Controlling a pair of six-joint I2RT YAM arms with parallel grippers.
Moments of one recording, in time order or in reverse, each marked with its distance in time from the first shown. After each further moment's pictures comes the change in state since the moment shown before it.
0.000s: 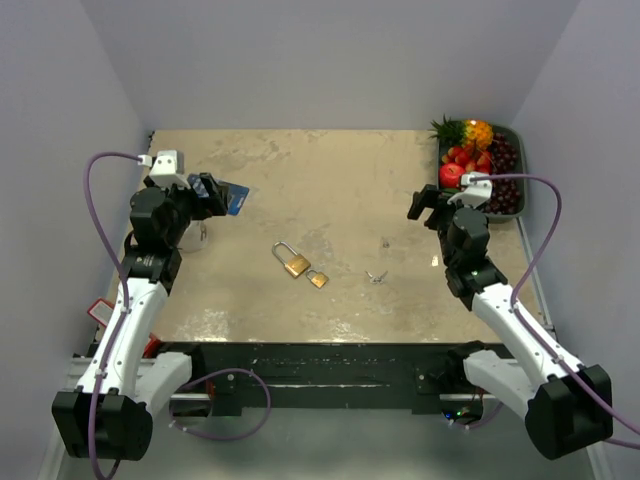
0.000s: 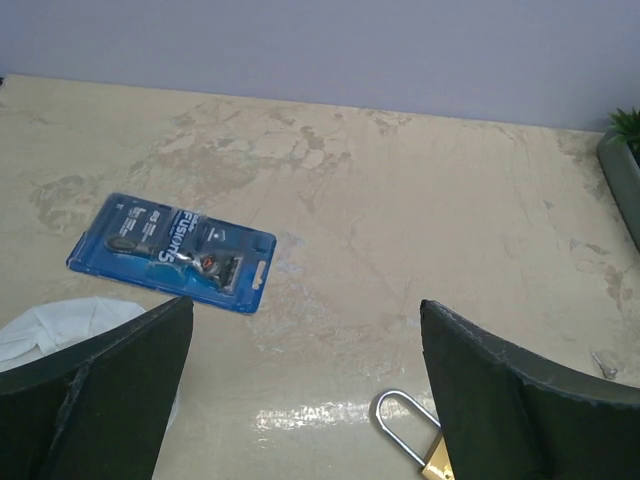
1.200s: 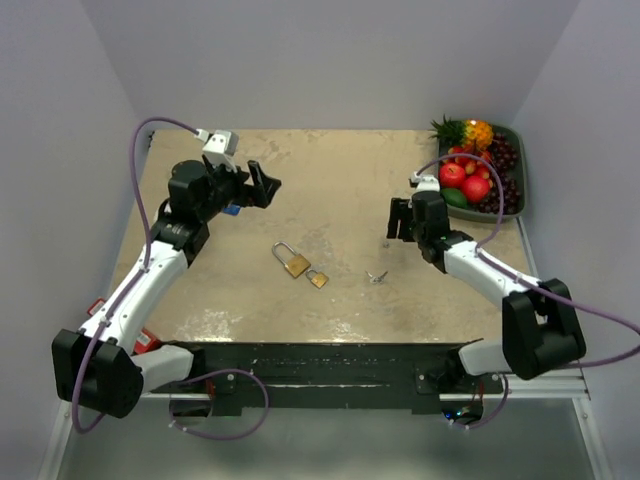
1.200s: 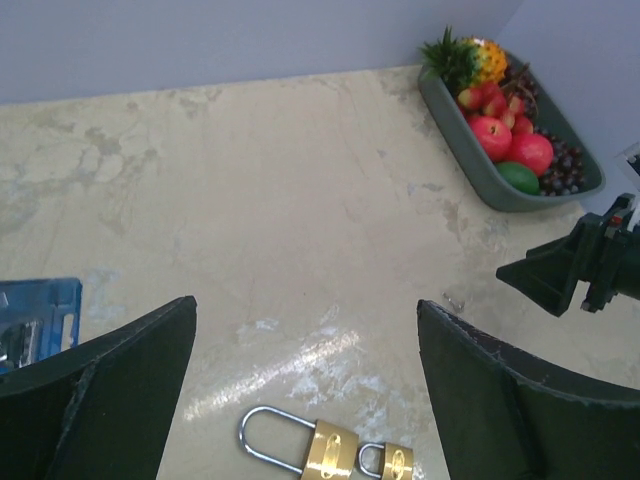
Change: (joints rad) left arm -0.225 0.249 0.198 0.038 0.164 -0.053; right arm 0.037 0.391 0.158 -0.250 -0.163 0.007
